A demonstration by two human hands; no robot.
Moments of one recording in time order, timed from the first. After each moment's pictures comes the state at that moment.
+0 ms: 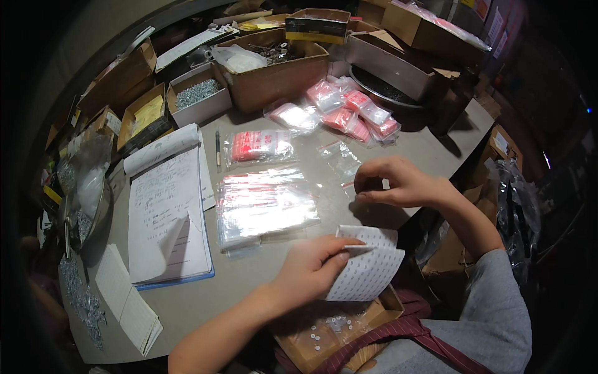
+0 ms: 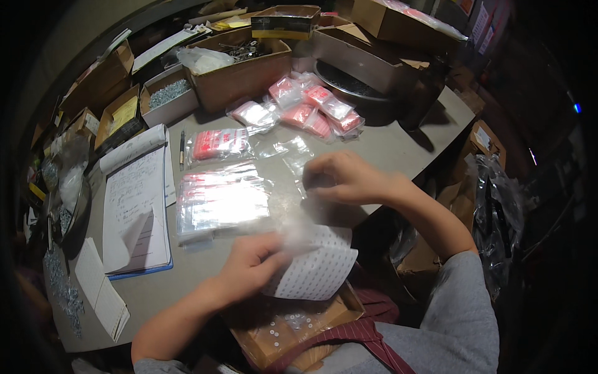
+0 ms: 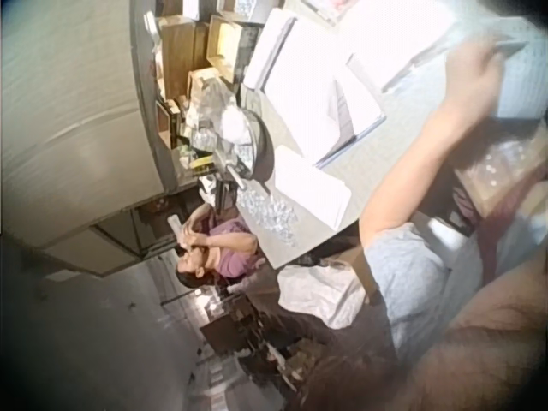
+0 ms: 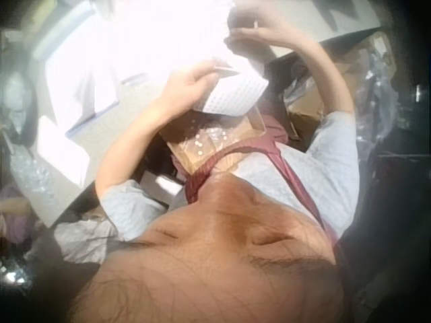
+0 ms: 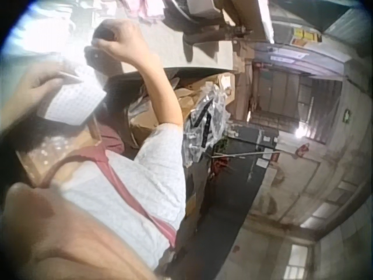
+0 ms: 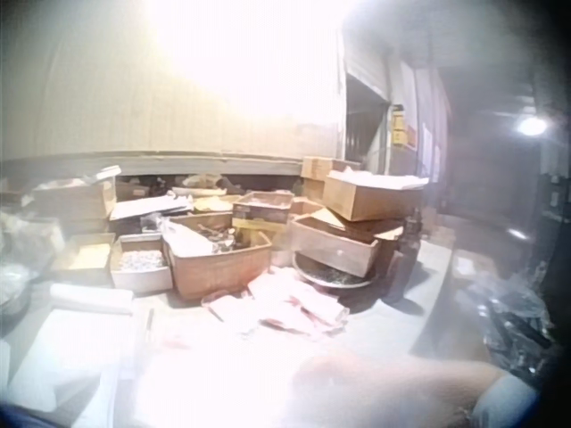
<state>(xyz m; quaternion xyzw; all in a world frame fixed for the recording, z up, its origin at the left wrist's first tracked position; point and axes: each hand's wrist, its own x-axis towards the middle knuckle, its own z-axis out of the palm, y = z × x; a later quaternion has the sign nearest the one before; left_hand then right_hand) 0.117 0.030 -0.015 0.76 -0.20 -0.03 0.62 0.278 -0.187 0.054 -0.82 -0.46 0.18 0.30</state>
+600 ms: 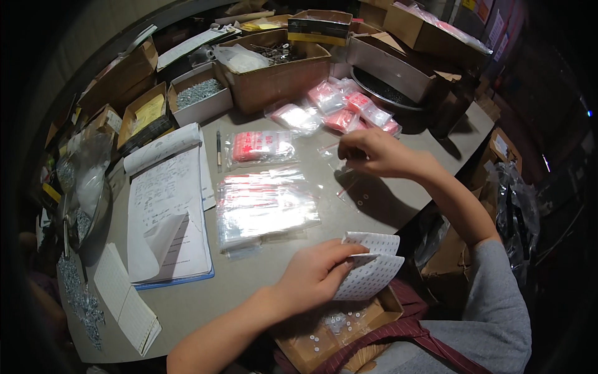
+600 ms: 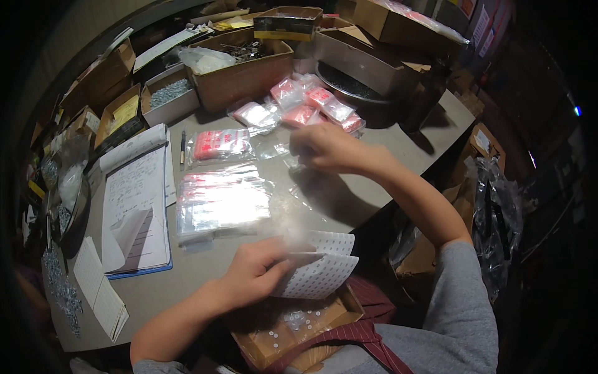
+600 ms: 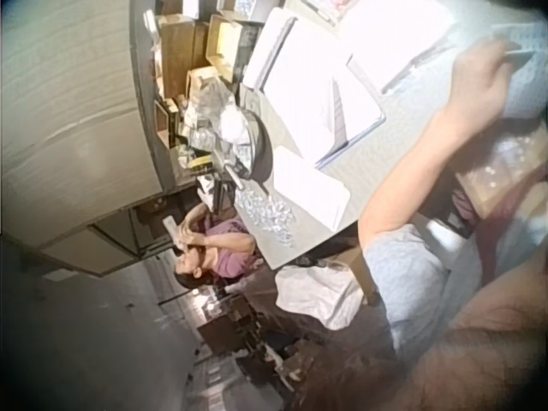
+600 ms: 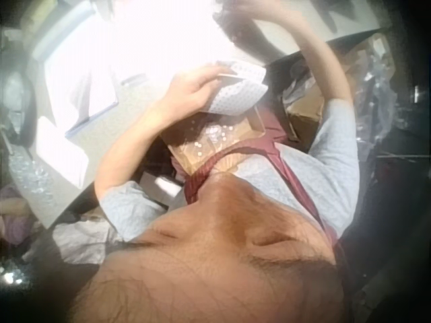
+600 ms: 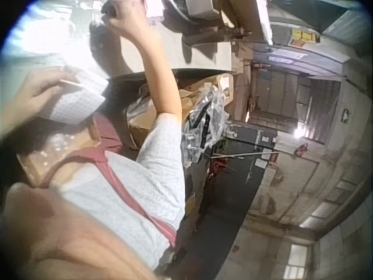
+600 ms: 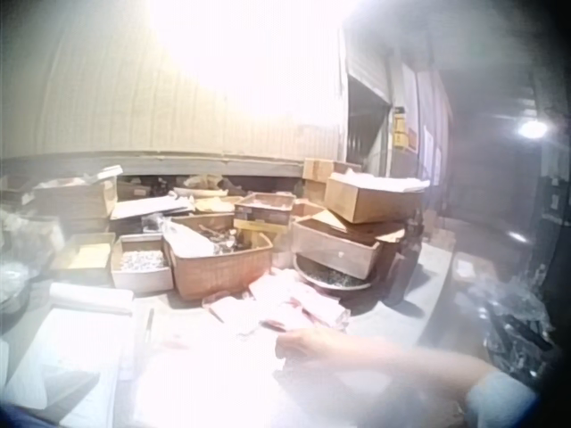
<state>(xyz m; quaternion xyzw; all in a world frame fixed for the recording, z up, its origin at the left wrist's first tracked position) 0.116 0.029 -0.017 0.79 -0.25 0.02 0.56 0.339 -0.159 0.040 -0.83 -0.51 0.05 0.21</state>
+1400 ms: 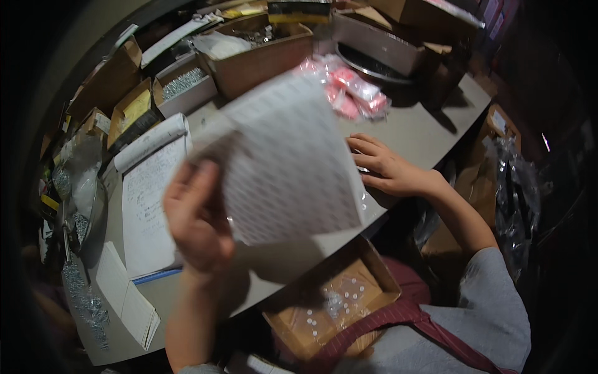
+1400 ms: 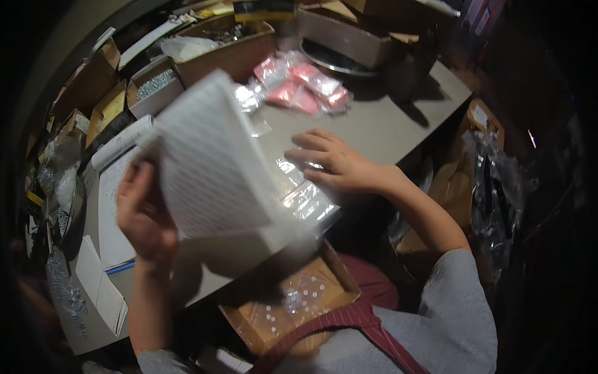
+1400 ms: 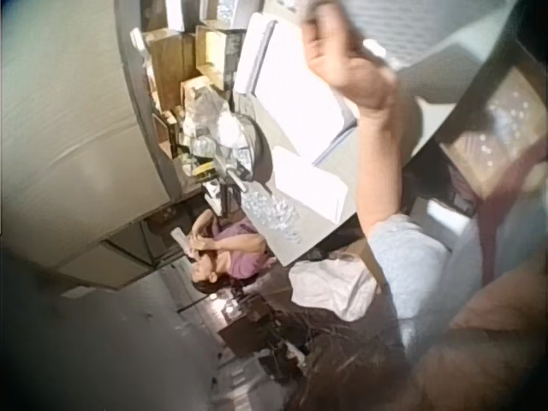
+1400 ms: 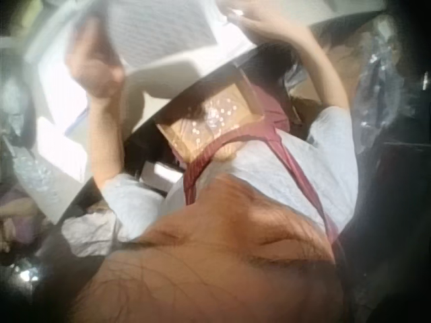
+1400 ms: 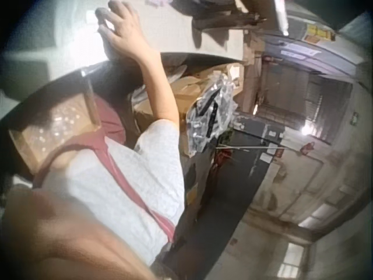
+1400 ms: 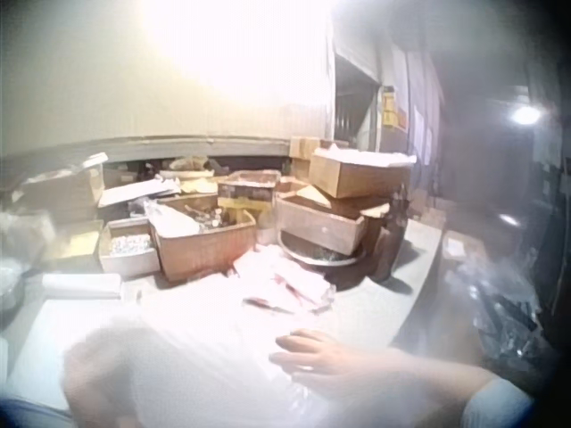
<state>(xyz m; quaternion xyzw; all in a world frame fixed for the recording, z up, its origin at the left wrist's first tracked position) 0.129 0.103 0.038 0.51 -0.07 0.19 0.84 0.284 -0.212 -0.003 -0.83 -0.52 0.04 0.20</state>
